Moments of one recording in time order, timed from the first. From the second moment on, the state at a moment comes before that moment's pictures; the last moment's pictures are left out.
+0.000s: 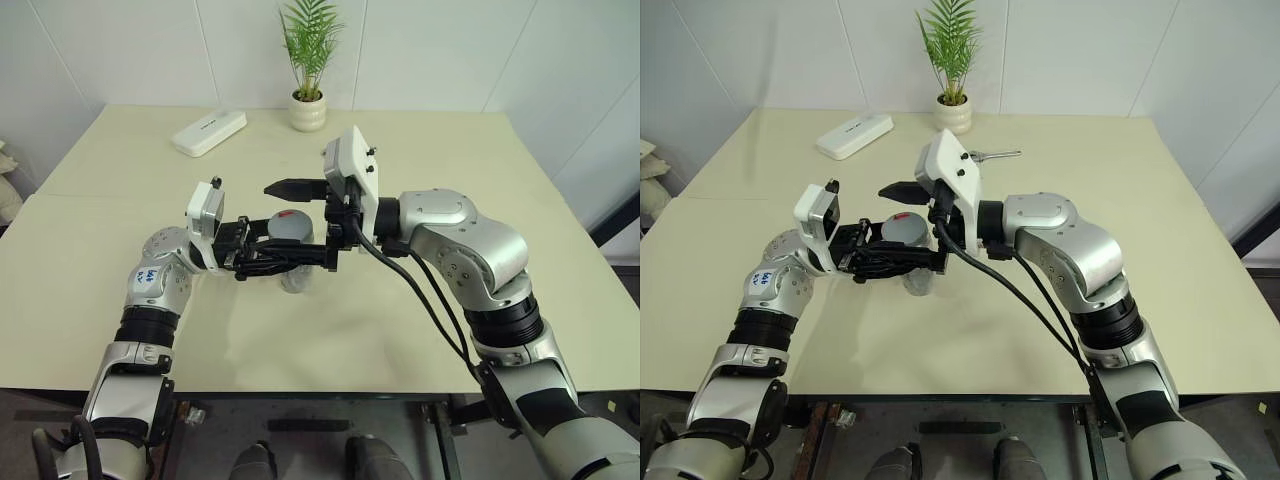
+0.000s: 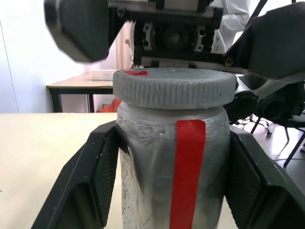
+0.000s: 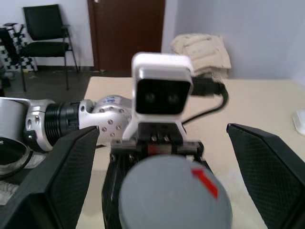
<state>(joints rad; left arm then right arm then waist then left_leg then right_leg) -0.82 0.47 0.02 0.48 -0.65 0.13 -1.50 -0.99 -0.33 0.23 -0.15 0.53 0.67 0.89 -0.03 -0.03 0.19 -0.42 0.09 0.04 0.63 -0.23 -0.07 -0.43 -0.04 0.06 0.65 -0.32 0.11</state>
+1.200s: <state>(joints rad) -0.82 0.46 0.02 0.45 -0.65 0.13 -1.50 -0.97 -0.39 0.19 -0.15 0.48 0.68 0.94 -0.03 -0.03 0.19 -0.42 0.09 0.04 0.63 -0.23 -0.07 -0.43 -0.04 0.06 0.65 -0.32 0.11</state>
